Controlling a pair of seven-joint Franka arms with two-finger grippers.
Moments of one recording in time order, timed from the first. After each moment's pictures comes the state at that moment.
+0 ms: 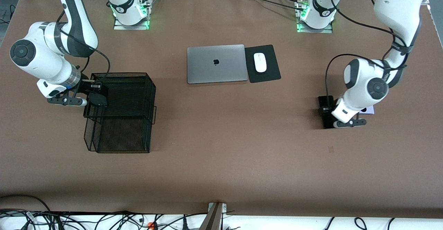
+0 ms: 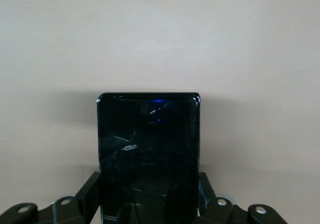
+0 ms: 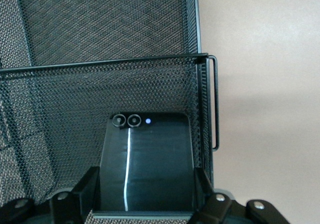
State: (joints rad) left arm 0.08 0.47 -0.14 -2.07 0.06 2.48 -0.24; right arm 0.45 0.13 -0.45 -2.16 0.07 2.25 0.03
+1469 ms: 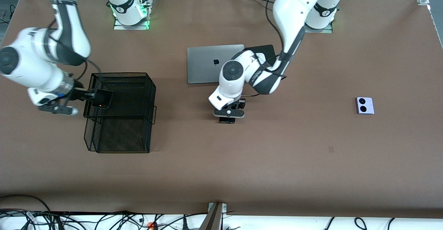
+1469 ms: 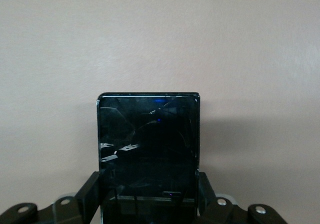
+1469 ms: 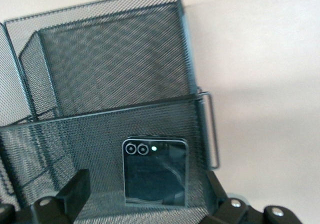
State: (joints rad) left arm -0.70 0.88 -0.05 -1.37 0.06 2.32 -0.78; right arm 0.41 0.23 -0.45 -1.88 0.17 2.03 0.05
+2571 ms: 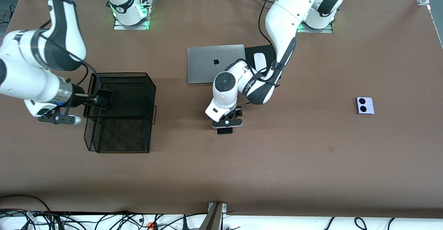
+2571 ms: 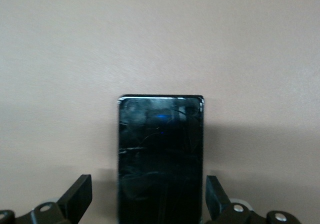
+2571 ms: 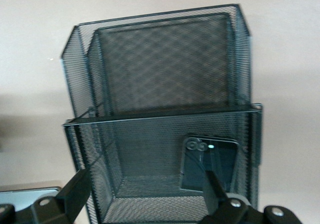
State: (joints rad) left arm -0.70 0.99 -0.01 -1.15 0.06 2.18 -0.85; right arm 0.47 0.33 -0.43 -1.68 0.24 1.87 0.05
